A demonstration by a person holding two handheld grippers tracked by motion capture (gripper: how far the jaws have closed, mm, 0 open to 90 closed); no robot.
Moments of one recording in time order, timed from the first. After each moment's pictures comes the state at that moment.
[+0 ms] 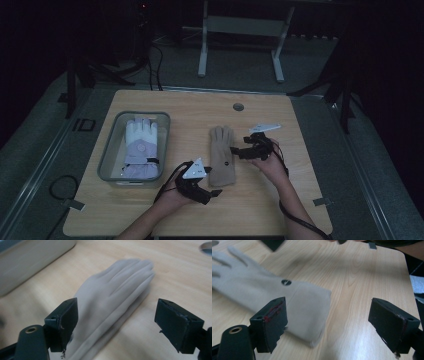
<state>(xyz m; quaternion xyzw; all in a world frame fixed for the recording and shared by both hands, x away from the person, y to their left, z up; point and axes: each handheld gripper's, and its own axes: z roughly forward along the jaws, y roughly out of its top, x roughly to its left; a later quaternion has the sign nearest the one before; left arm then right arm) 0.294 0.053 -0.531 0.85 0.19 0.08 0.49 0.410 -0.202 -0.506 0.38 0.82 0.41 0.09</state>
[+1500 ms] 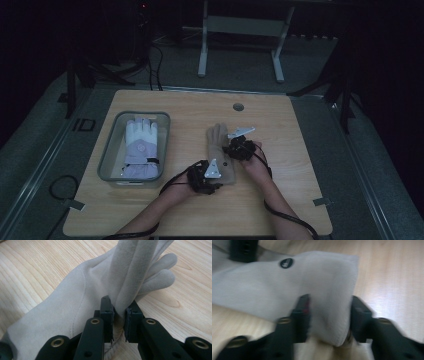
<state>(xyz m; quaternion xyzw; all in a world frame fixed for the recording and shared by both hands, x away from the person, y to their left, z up) 0.319 0.023 -0.553 0.92 0.15 0.13 0.34 0.418 -0.151 -0.538 0.33 0.87 0.33 0.14</state>
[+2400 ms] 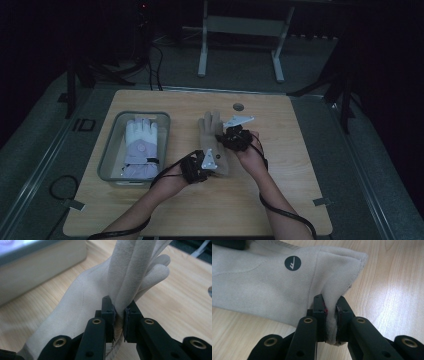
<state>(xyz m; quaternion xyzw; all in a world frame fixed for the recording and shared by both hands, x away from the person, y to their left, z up) 0.319 0.043 -0.495 0.93 0.15 0.16 0.30 0.410 -0.127 -0.474 0.31 0.85 0.38 0.16</state>
